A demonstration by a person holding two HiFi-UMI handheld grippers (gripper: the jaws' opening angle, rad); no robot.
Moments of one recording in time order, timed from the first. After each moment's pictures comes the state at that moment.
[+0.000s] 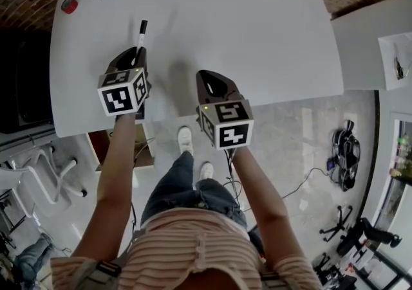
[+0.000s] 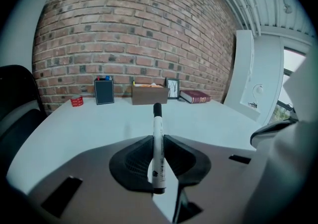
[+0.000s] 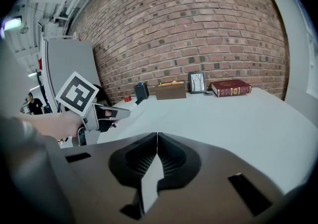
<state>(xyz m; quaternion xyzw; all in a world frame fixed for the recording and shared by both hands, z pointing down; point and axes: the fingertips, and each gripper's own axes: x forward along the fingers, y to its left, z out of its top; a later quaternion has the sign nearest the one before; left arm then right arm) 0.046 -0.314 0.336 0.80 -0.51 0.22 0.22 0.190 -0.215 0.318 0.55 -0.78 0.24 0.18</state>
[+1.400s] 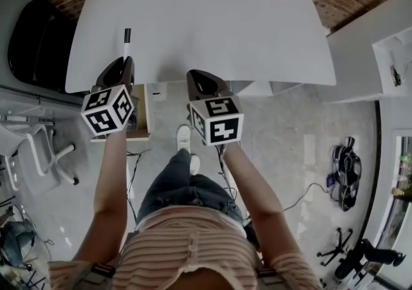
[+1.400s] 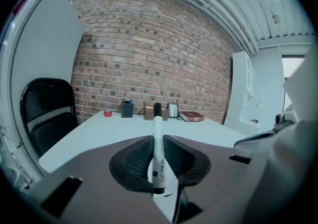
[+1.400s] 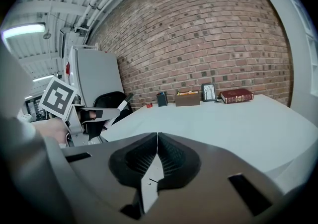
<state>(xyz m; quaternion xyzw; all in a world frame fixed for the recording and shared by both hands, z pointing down) -0.005 -0.120 0.237 0.79 -0.58 0.10 0.16 0.160 -0.072 0.263 0.50 -0.83 0.20 0.13</state>
